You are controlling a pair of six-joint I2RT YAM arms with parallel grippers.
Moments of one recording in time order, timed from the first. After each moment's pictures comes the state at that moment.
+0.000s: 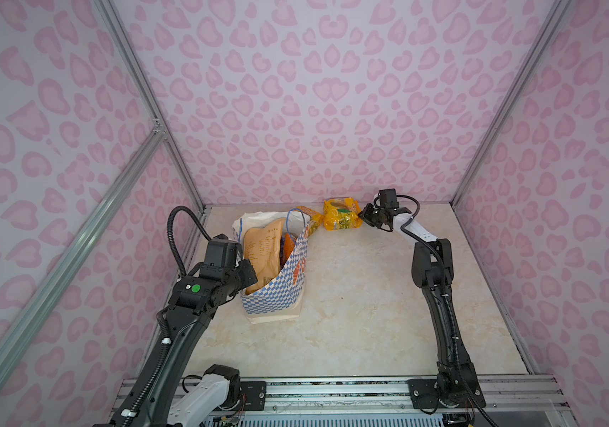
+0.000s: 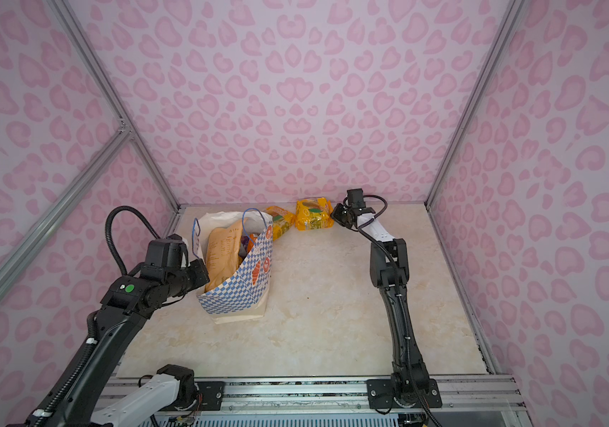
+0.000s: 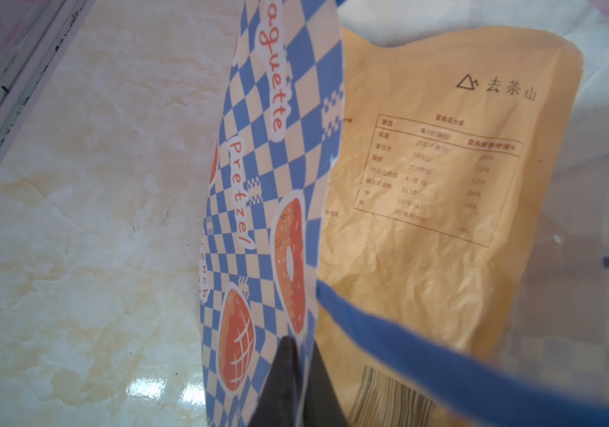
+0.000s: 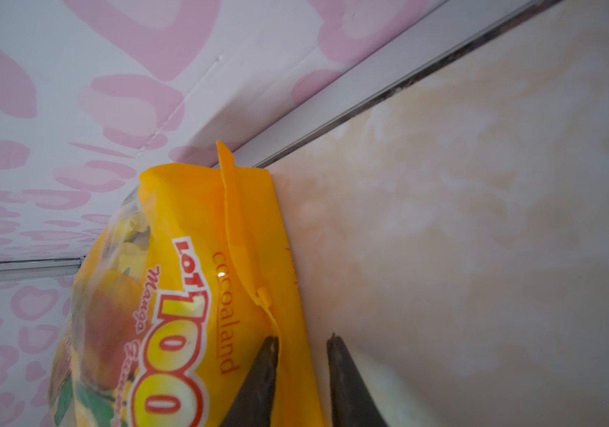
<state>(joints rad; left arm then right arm) -0.24 0.98 1.09 -0.95 -0.06 -0.58 0.17 2.67 2.31 -0.40 -0.36 0.70</state>
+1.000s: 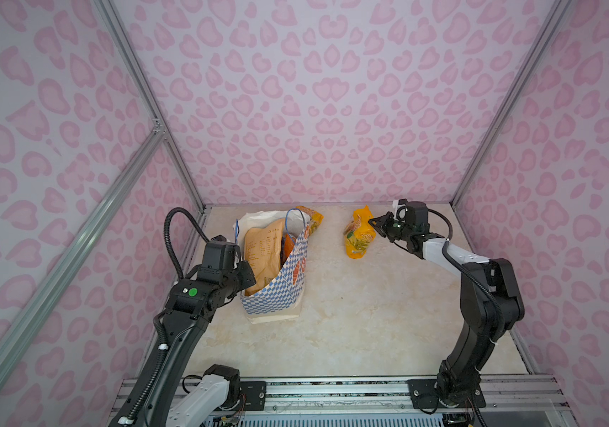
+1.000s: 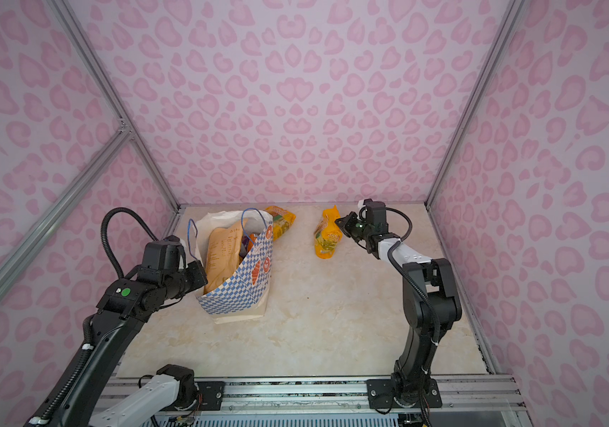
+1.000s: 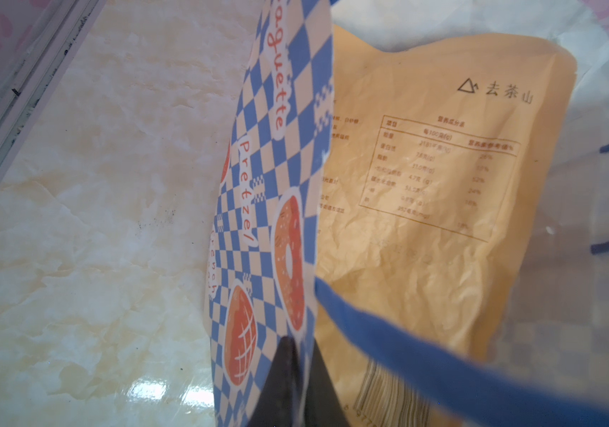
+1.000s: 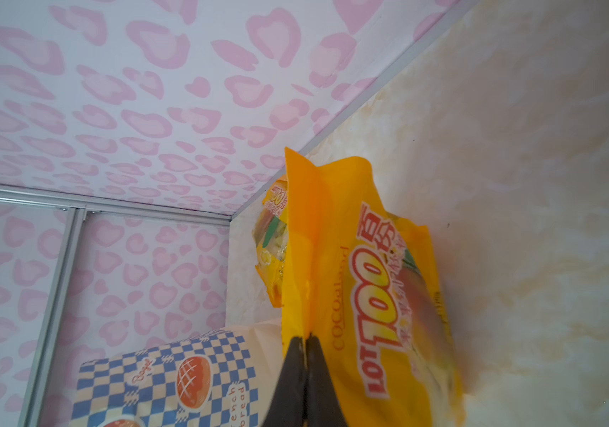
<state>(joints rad) -0.24 0.96 1.09 -0.97 -0.06 -0.57 0.15 1.80 1.20 0.16 -0.53 0.95</state>
